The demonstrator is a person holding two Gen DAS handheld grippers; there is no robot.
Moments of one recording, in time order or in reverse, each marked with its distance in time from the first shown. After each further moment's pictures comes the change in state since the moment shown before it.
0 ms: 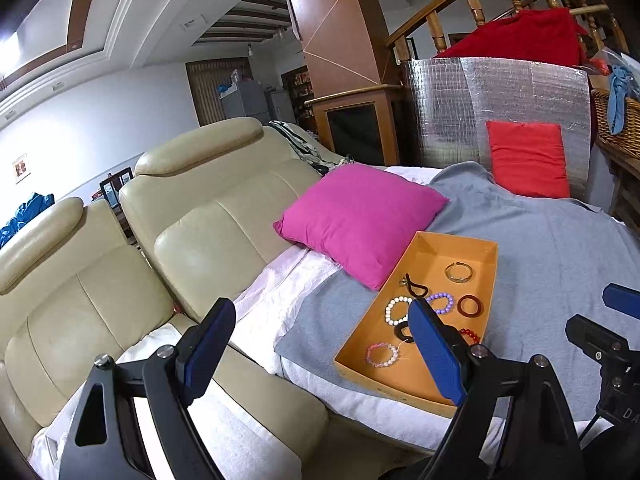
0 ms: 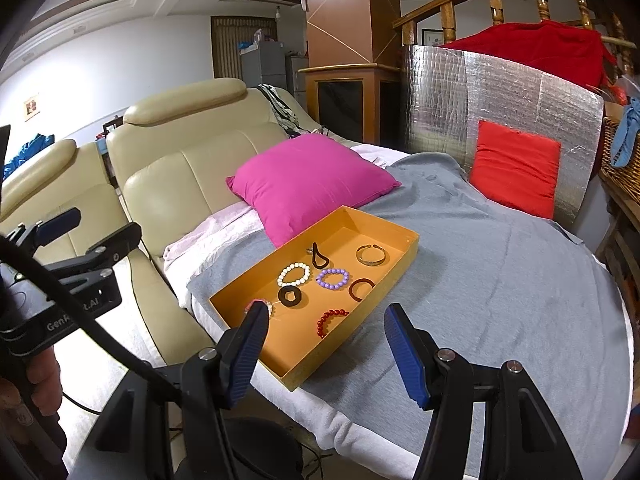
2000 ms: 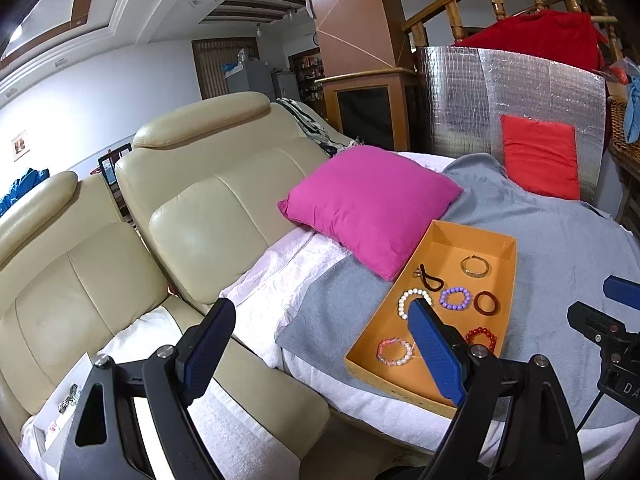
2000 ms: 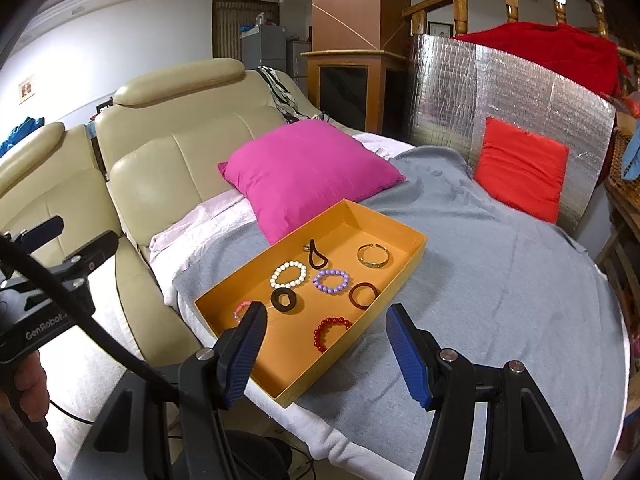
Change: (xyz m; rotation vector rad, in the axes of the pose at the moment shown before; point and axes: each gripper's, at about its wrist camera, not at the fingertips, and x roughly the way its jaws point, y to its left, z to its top) left arm 0.045 0.022 -0.005 -0.052 0.065 -0.008; right arm 0.049 0.009 0.018 -0.036 0.062 -0.022
